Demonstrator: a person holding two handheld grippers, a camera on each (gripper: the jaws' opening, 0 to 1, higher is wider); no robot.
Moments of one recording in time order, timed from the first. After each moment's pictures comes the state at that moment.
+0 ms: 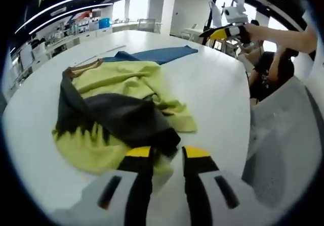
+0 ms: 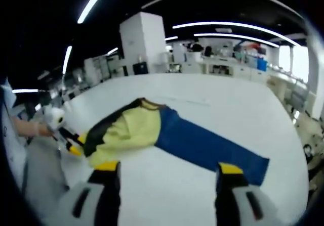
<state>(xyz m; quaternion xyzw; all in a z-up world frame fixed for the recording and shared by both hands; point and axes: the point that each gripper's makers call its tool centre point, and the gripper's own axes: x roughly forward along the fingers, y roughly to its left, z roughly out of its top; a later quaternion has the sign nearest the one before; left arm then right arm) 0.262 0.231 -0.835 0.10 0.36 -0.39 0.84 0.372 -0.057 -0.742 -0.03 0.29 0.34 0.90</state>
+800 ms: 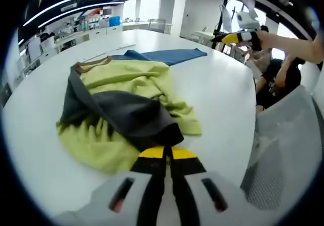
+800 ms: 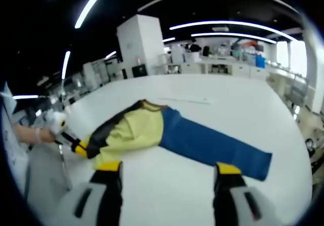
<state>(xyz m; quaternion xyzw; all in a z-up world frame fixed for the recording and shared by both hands) 0.264 0.236 -0.826 0.07 0.36 -0.36 0.86 0.361 -0.051 -0.740 -0.01 0.29 0.33 0.90</state>
